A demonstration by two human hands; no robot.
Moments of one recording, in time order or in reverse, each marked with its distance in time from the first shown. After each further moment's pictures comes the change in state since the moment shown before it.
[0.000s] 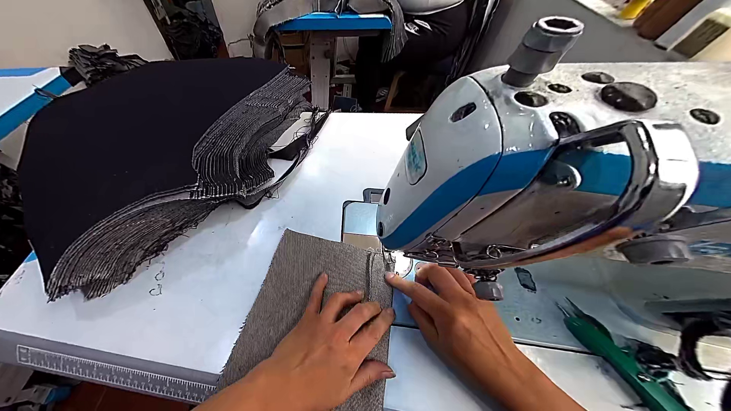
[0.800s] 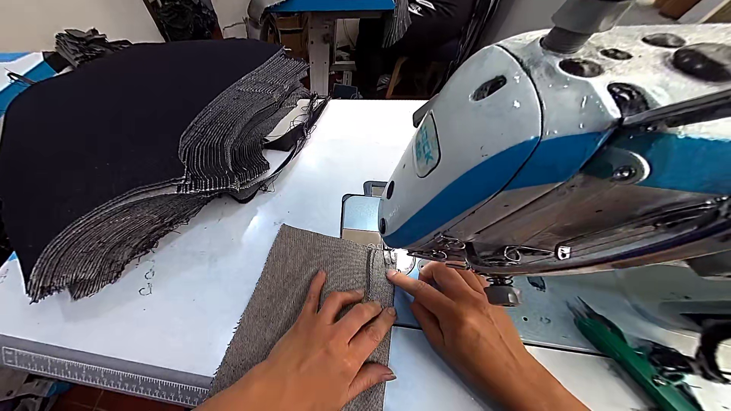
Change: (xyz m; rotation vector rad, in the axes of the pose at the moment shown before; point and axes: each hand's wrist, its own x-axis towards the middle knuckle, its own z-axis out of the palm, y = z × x) left_hand 0.000 0.000 0.000 0.022 0.000 0.006; right_hand -0.001 -0.001 -0.002 0.004 -0.014 0.030
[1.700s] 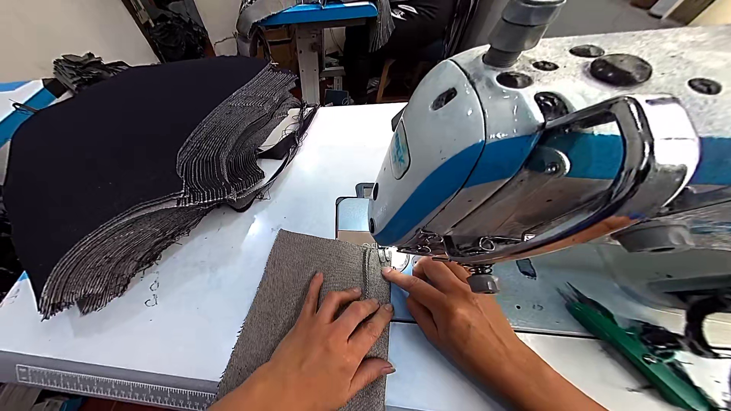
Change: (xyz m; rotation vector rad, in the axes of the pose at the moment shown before) left_hand 0.000 0.000 0.000 0.014 0.009 -0.001; right_hand 0.002 0.000 0.002 0.011 0.028 -0.036
